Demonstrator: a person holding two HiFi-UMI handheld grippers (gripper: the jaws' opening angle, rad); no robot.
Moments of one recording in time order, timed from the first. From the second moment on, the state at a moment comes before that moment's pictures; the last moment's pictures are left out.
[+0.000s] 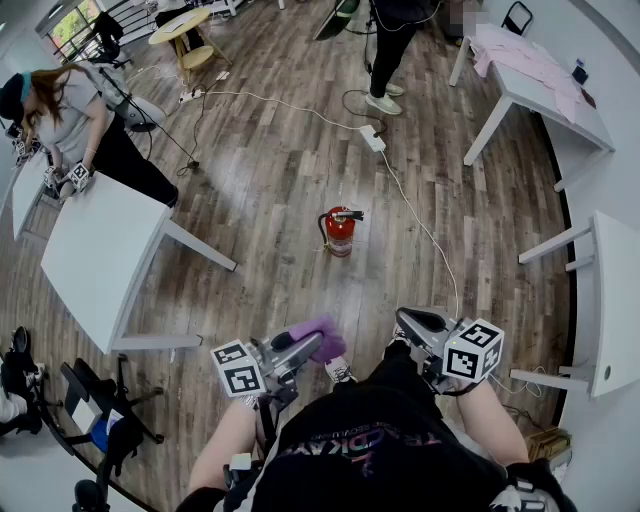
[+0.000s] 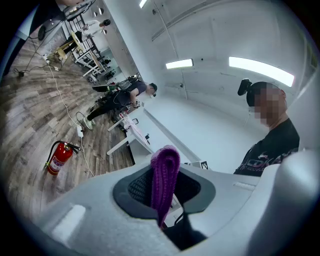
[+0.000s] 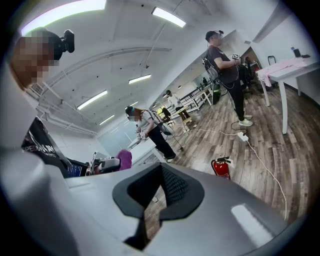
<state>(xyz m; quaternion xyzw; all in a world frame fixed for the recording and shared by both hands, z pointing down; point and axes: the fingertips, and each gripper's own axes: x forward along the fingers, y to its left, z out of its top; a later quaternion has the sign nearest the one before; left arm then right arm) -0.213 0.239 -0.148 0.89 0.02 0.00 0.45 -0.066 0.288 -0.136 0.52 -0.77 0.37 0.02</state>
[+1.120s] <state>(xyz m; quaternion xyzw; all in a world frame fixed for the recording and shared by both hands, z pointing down) -0.210 0.227 -0.128 0.89 0.00 0.00 0.46 -0.055 0.274 -0.129 0.51 -0.78 0.36 0.02</state>
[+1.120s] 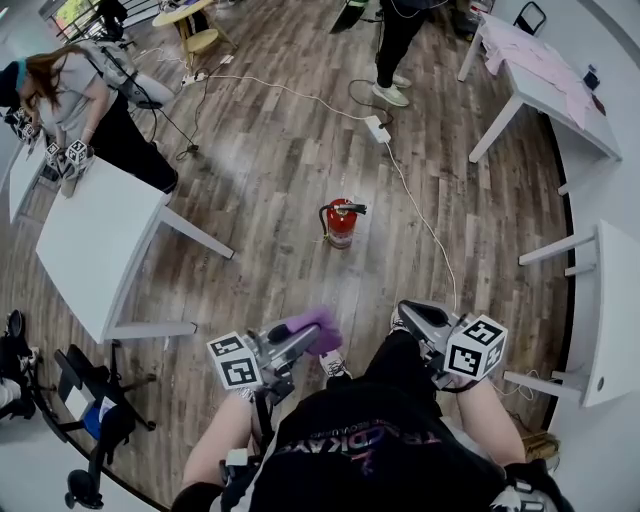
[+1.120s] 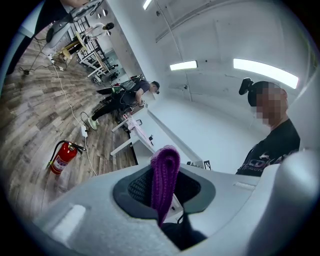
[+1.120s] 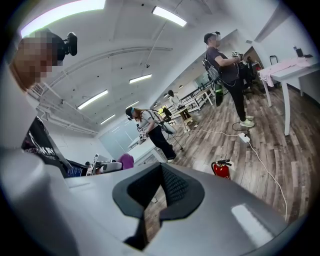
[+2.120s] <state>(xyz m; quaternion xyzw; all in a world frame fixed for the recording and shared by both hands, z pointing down) -0.036 0.083 -0.013 0.86 -0.18 -0.02 0.48 0.135 0.055 -0.048 0.32 -0.84 0.40 0.15</state>
